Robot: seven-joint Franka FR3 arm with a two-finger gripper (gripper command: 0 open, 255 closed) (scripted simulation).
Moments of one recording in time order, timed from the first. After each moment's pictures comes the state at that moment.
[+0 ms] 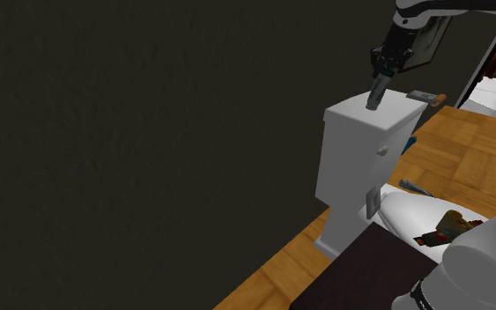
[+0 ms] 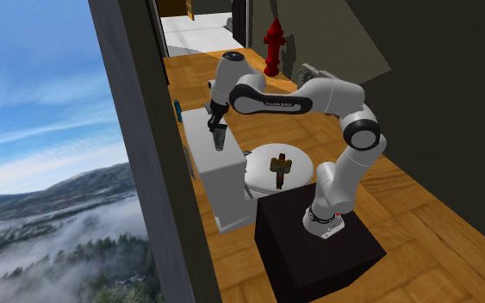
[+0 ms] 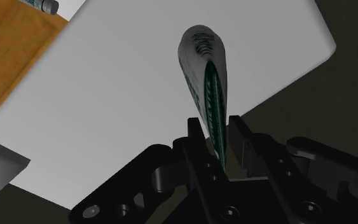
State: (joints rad) arm -0.27 -0.22 -0.28 -1.76 -0.13 1.87 0.10
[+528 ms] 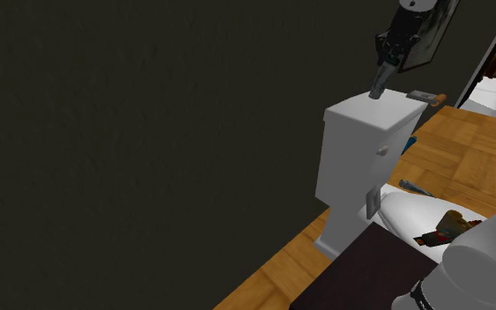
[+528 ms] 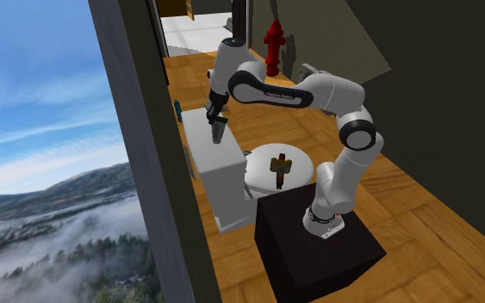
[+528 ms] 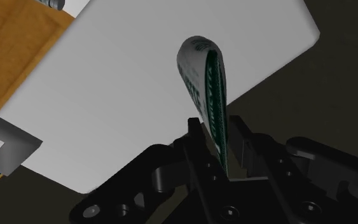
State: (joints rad) arm -0.27 -0.18 -0.29 -1.61 -0.11 1.76 0.08
